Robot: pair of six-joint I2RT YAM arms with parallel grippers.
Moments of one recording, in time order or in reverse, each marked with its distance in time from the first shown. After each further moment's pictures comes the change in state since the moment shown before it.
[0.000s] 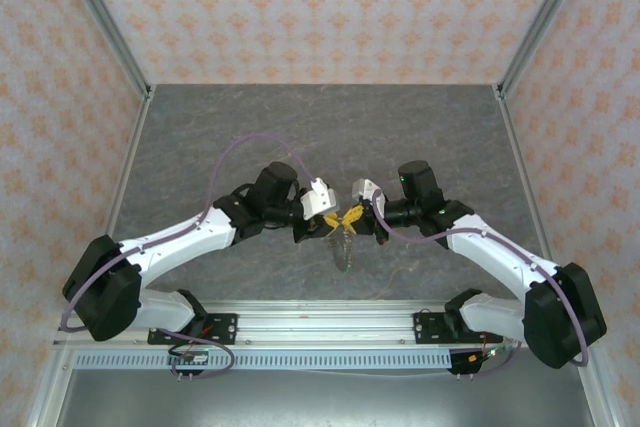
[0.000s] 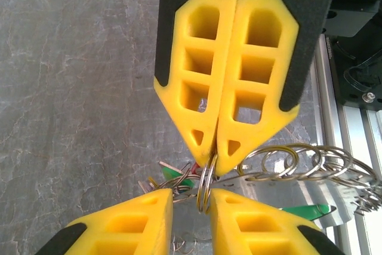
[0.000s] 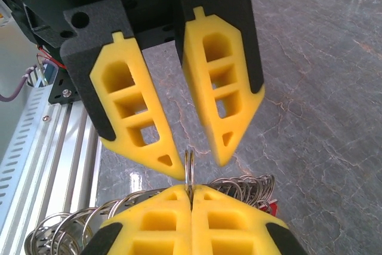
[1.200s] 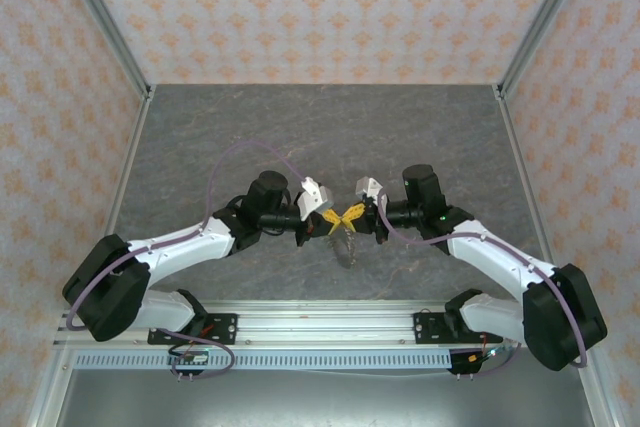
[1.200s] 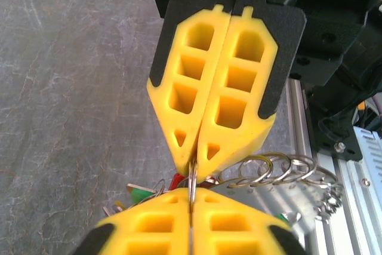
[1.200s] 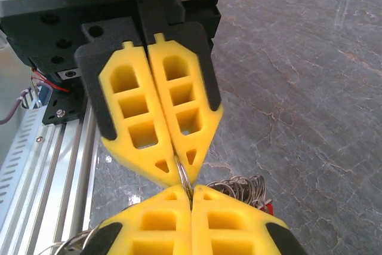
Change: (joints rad) left arm 0.023 -0.013 -0.170 0.346 0.095 -0.231; right arm -0.019 -0.011 -0.079 0.180 -0.018 0.118
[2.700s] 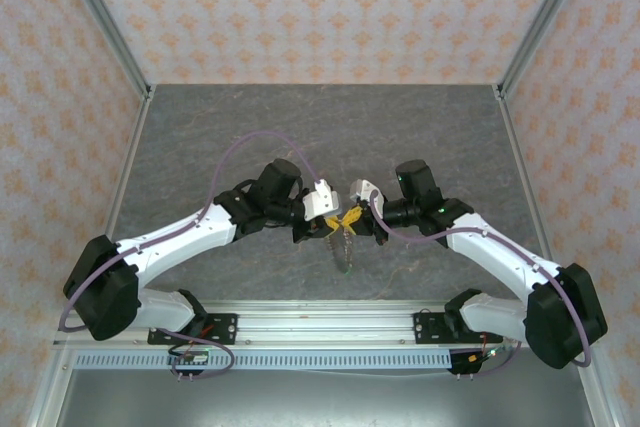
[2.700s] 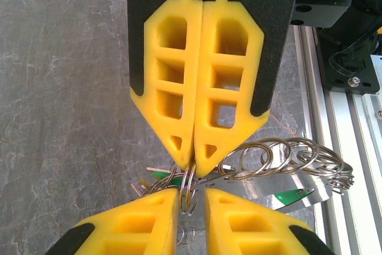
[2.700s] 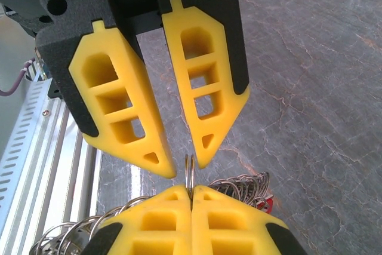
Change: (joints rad) left arm -0.034 0.007 0.225 -0.460 -0.088 0.297; right arm 0.035 0.007 0.107 -0.236 0.049 -0.129
